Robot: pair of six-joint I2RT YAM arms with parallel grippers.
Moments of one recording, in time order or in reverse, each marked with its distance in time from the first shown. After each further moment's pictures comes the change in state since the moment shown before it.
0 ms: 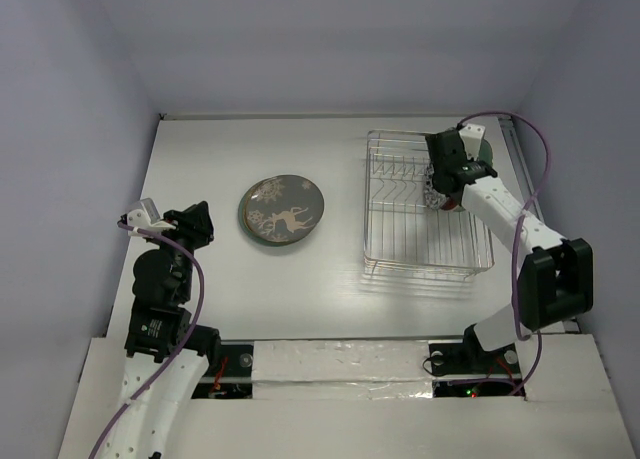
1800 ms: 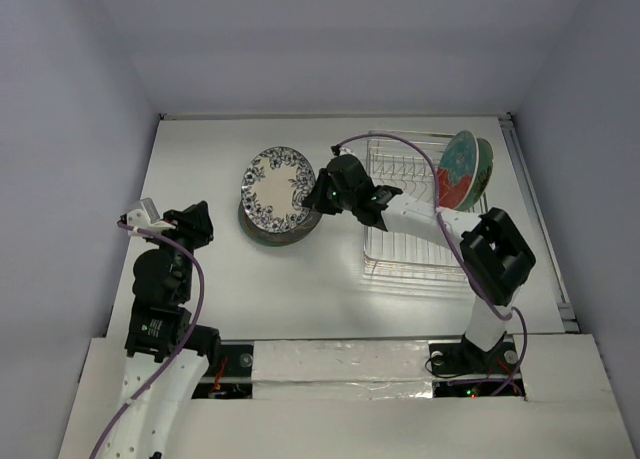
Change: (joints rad) left arm 0.008 0.002 0.000 0.000 0.000 0.000; right arm 0.483 0.286 0.082 0.546 -0.723 0.395
